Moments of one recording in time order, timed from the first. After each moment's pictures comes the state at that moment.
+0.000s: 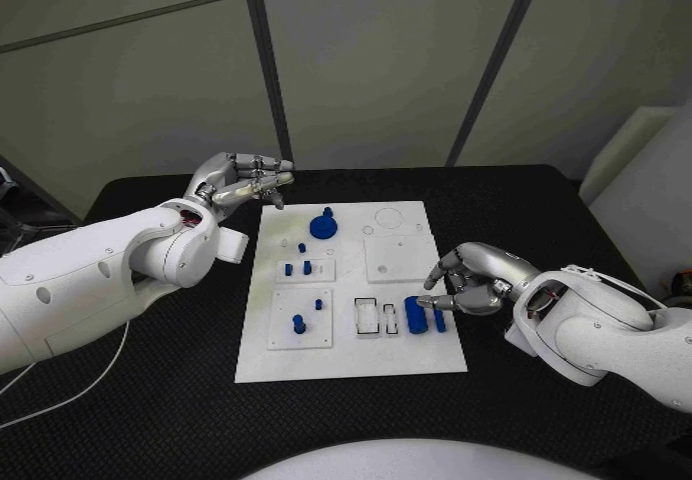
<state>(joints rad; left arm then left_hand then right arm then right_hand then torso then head) 1.14 -0.82 0.08 1.41 -0.27 -0.29 0.31 1.40 -0.13 0.41 0.00 0.15 0.95 0.21 0.13 0.07 1.00 0.14 0.29 0.10 1.10 0.05 0.87 0.37 0.20 1.04 0.14 0.54 0.97 0.98 -1.14 0.02 1.92 -1.41 -0.40 -0.28 1.27 -0.13 -0.05 0.29 0.40 1.00 0.11 0.28 0.13 1.34 0.03 1.28 1.14 1.46 -0.04 1.48 1.31 0.12 1.27 0.07 1.21 1.01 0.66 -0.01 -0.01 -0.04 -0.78</state>
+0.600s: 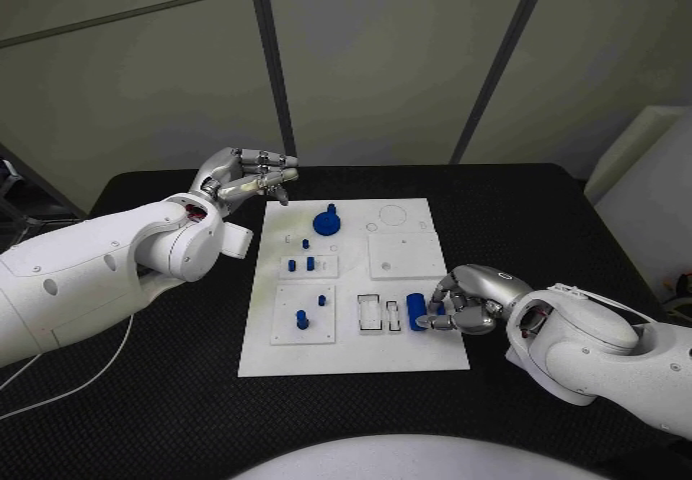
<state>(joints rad) 1.14 -0.83 0.08 1.41 -0.27 -0.29 0.31 1.40 -0.13 0.41 0.00 0.15 0.95 0.21 0.13 0.07 1.00 0.14 0.29 0.10 1.10 0.05 0.87 0.37 0.20 1.04 0.14 0.54 0.97 0.92 -1.09 0.02 1.91 -1.54 -0.33 -0.43 1.25 -0.10 -0.10 0.29 0.40 0.97 0.11 0.32 0.15 1.34 0.03 1.29 1.16 1.46 -0.04 1.50 1.31 0.12 1.28 0.07 1.24 1.05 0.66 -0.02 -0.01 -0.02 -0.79</state>
